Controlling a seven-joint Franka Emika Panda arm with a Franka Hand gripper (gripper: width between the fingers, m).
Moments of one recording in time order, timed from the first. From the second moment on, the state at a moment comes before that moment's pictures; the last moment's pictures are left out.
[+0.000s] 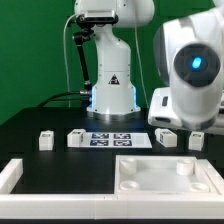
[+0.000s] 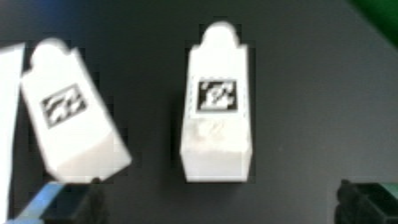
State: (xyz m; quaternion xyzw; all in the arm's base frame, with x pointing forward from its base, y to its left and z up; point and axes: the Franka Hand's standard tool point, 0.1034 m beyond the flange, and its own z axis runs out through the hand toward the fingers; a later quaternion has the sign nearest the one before) arm 0.399 0.174 0.035 -0.86 0.18 0.47 0.07
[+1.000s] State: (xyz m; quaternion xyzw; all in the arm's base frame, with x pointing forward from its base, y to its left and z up) arm 0.359 0.190 0.003 -0.86 0.18 0.48 0.06
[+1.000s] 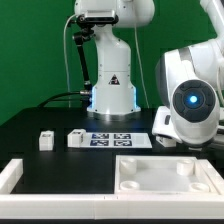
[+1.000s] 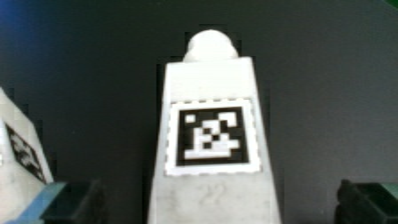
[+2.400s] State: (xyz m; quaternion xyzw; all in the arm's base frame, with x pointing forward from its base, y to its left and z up) arm 0.442 0.142 0.110 -0.89 0.17 0.42 0.10
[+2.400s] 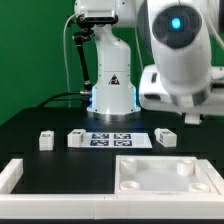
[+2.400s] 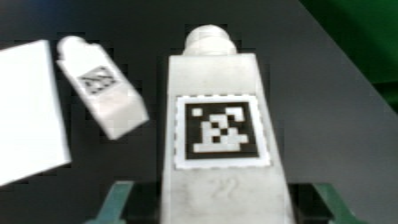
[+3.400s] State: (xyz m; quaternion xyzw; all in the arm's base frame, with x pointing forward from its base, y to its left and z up) arm 0.530 0.136 0.158 -0.99 0.12 0.08 0.06
